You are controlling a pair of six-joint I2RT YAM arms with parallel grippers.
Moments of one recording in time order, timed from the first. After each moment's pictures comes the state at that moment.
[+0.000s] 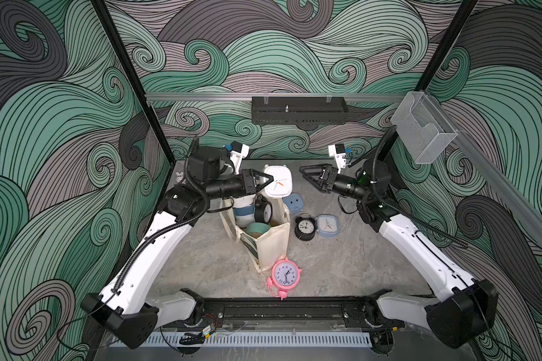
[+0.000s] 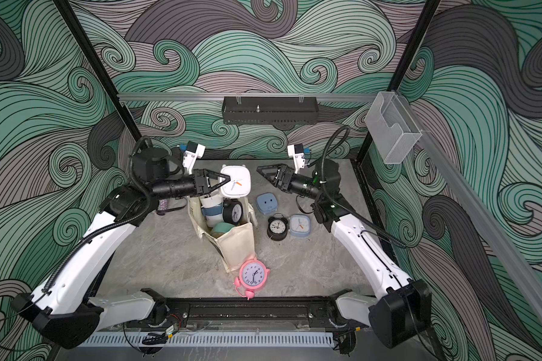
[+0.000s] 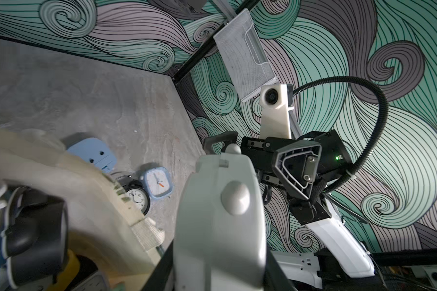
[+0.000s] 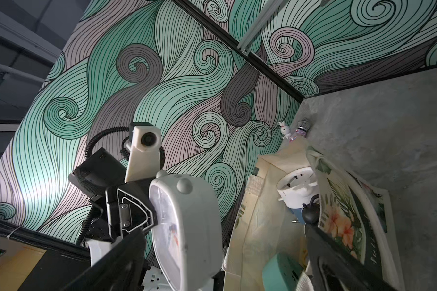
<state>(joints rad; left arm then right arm) -0.43 1.19 1.48 -0.66 0.59 -0.66 0.37 1.25 1.12 0.11 -0.78 0.93</state>
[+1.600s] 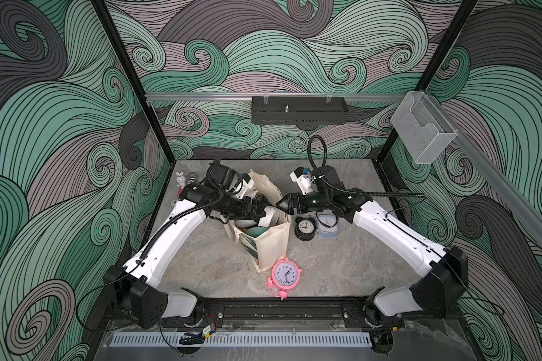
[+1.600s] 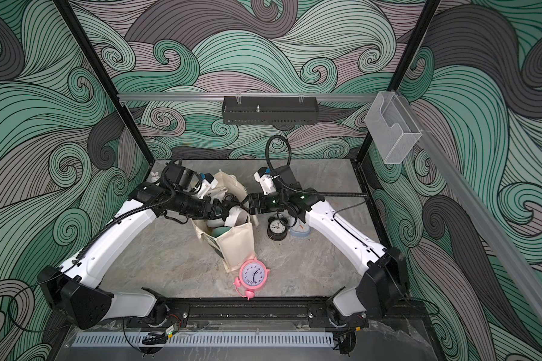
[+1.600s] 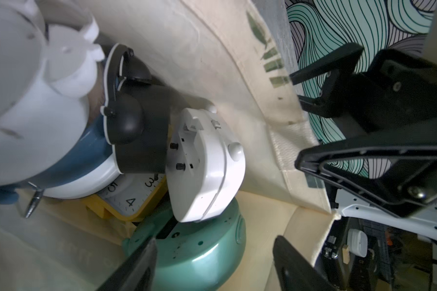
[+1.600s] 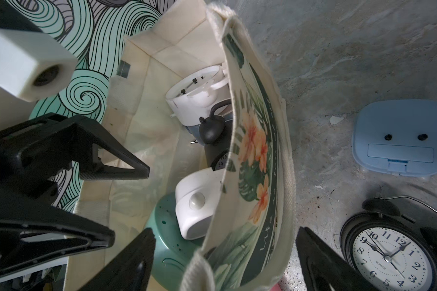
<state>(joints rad) -0.40 1.35 1.39 -1.04 0.54 -0.27 0.62 1.45 1.31 -0.58 -0.41 0.38</state>
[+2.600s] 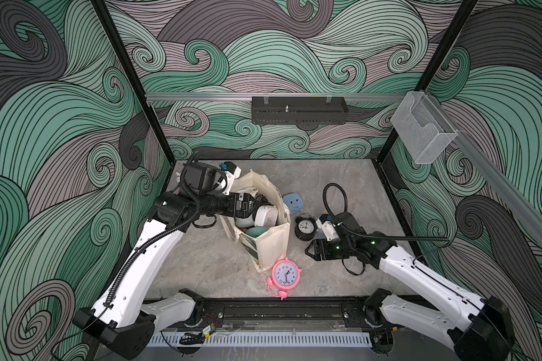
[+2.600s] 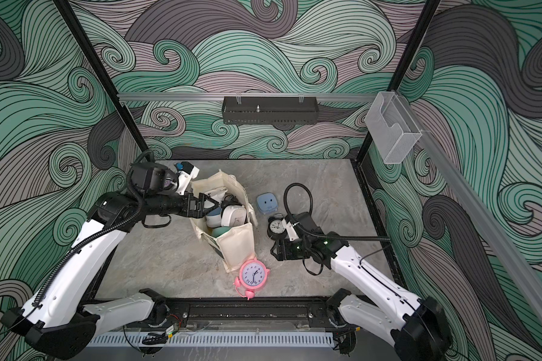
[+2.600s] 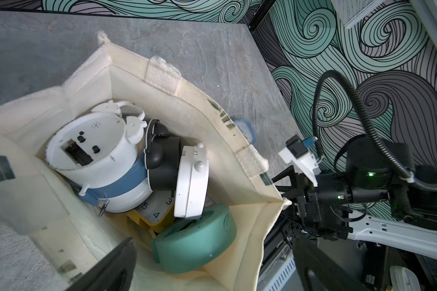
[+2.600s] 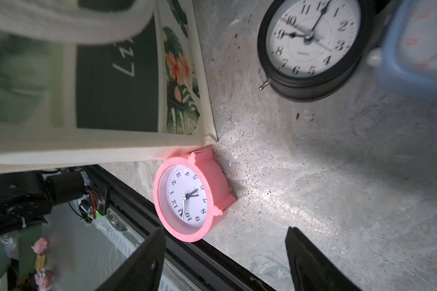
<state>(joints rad) -0.41 1.15 1.45 -1.05 0.40 -0.26 0.67 1.06 0.72 -0.71 -0.30 0.50</state>
